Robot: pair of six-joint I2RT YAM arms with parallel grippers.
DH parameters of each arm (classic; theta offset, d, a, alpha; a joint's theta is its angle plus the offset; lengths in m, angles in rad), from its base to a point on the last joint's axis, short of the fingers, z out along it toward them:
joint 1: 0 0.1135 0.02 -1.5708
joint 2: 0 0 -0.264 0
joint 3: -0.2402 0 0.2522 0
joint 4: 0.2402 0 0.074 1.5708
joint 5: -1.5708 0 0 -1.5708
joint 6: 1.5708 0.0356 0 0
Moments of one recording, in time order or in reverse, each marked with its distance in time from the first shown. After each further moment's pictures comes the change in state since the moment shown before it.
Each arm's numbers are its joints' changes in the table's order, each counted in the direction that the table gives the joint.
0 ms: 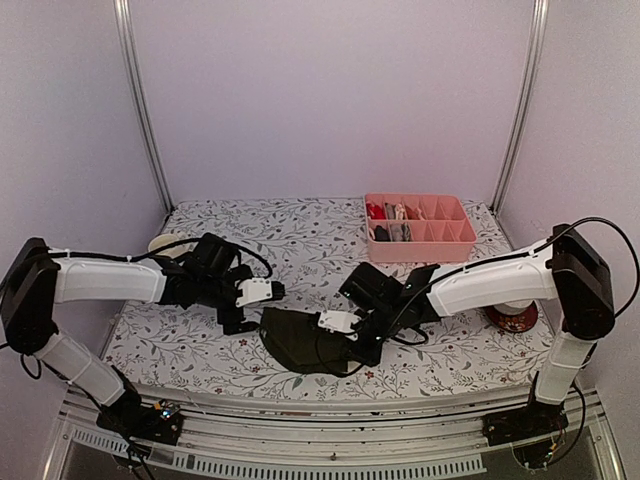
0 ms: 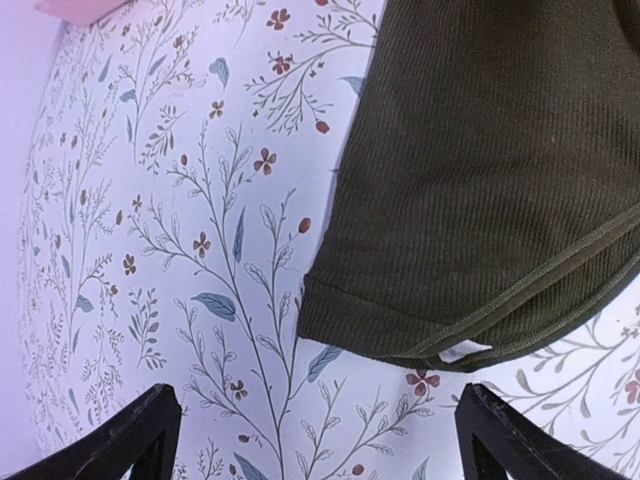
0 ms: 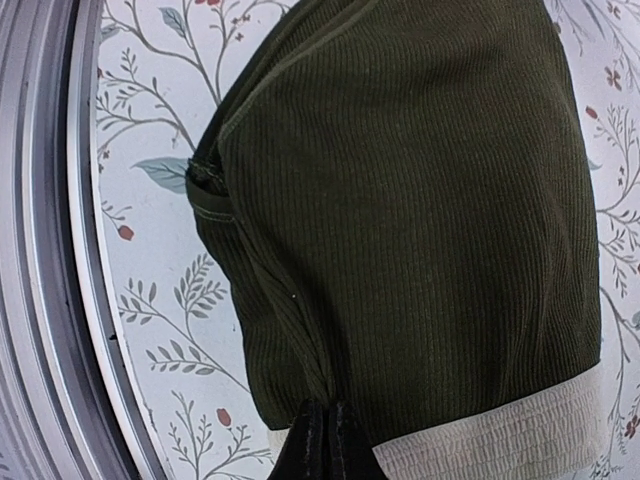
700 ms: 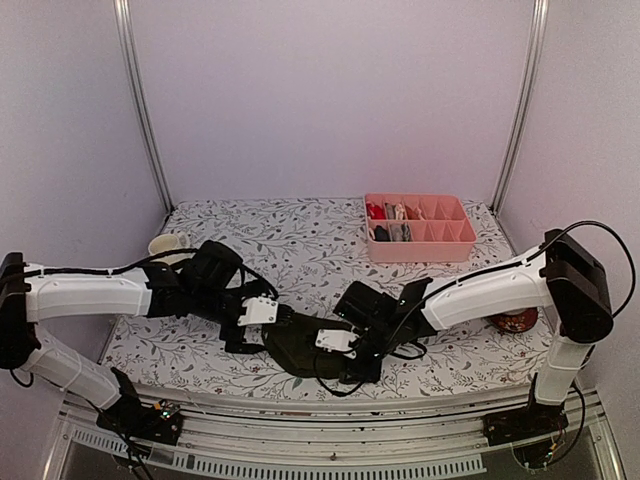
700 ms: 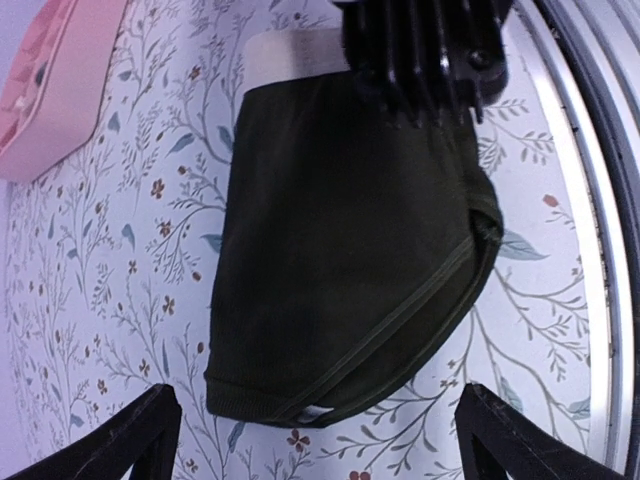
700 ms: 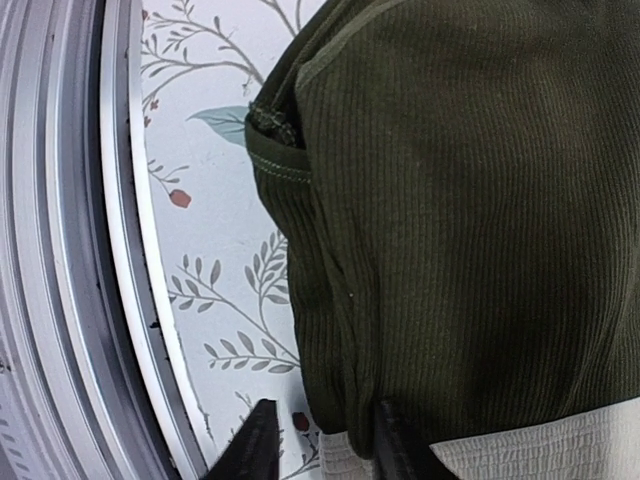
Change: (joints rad) left arm -0.154 -0.140 0.012 0.107 -0.160 0.043; right arm 0.071 0.024 0.032 0.014 0.009 0.040
